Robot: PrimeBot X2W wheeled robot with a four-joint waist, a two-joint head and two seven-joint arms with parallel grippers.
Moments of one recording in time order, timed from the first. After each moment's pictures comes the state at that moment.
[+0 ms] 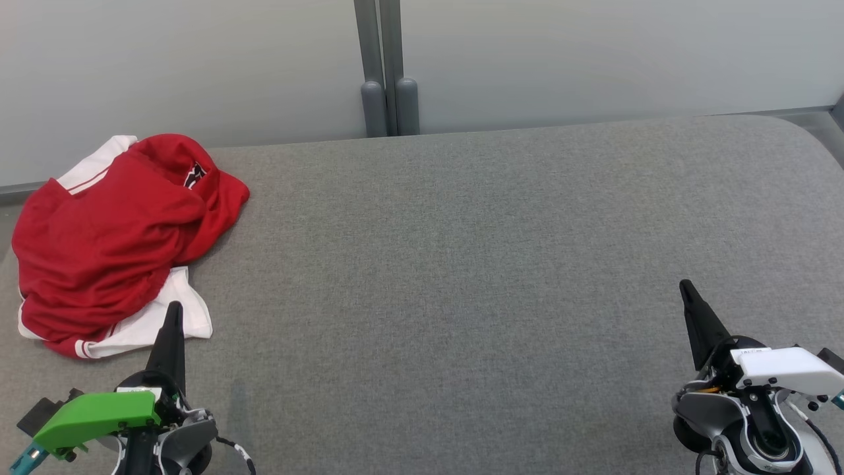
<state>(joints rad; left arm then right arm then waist) -0.10 0.05 0.11 0.24 -1.61 -0.13 0.11 -0.11 -0.05 -0.11 0.24 1.61 0.13 0.11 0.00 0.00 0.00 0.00</state>
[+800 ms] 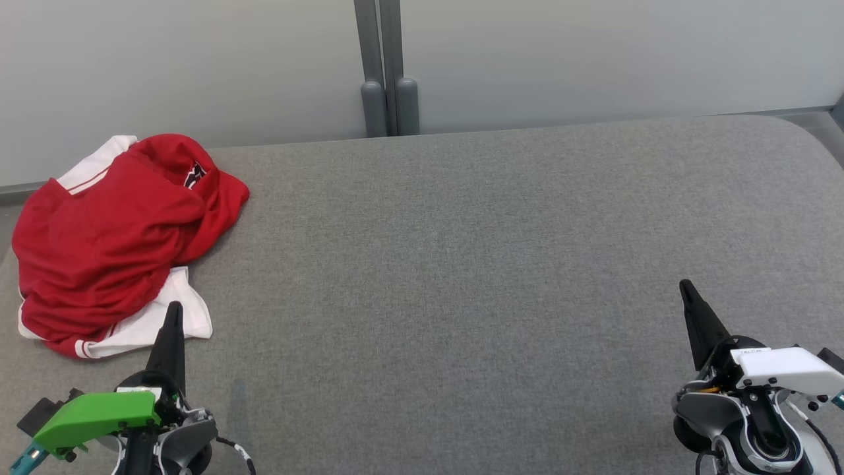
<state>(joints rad) -0.10 0.05 0.11 0.24 -1.61 -0.13 0.11 -0.11 -0.05 -0.11 0.24 1.61 0.13 0.11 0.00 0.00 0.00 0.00</state>
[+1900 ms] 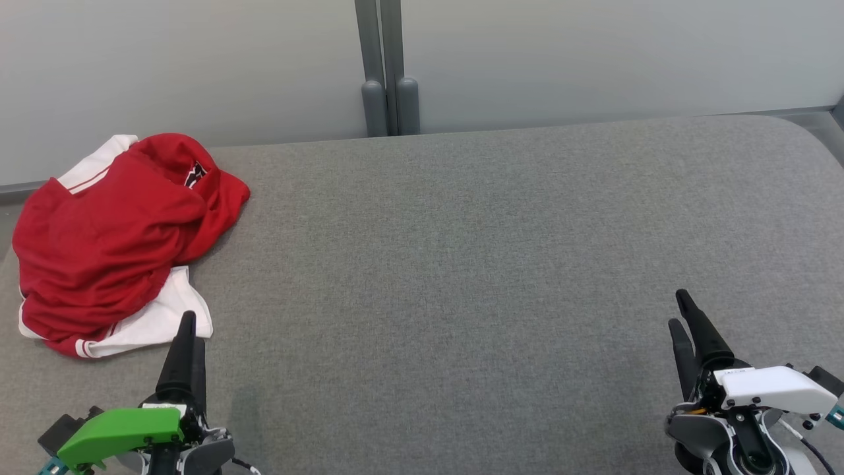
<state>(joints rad) -0.07 0.04 0.07 0.27 -1.58 -0.13 0.07 -0.06 -0.05 -0.08 0.26 1.55 0.13 0.07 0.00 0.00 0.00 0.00</state>
